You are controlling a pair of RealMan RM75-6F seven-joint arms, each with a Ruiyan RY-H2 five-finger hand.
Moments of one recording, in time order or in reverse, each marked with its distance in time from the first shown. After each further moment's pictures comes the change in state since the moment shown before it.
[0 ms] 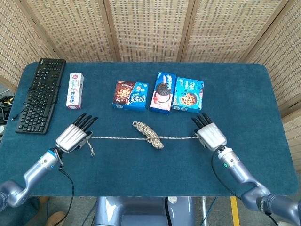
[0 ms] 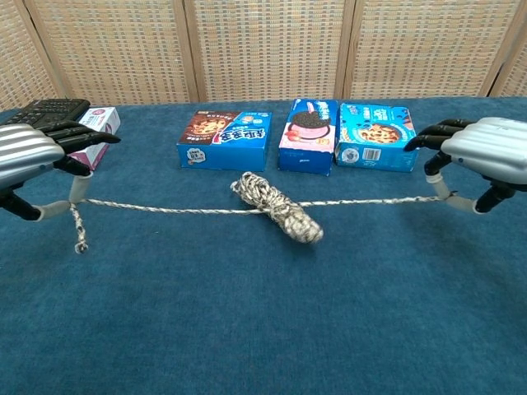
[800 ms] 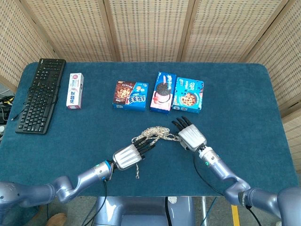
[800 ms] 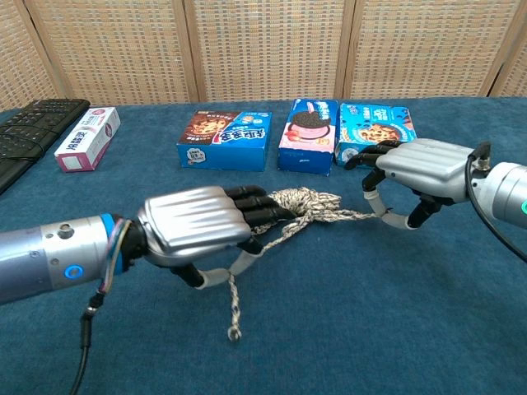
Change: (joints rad) left arm -0.241 -0.237 -0.061 -0.181 0.043 -0.261 0.307; right arm 0.089 -0.136 0.037 0.037 0.017 -0.089 0.077
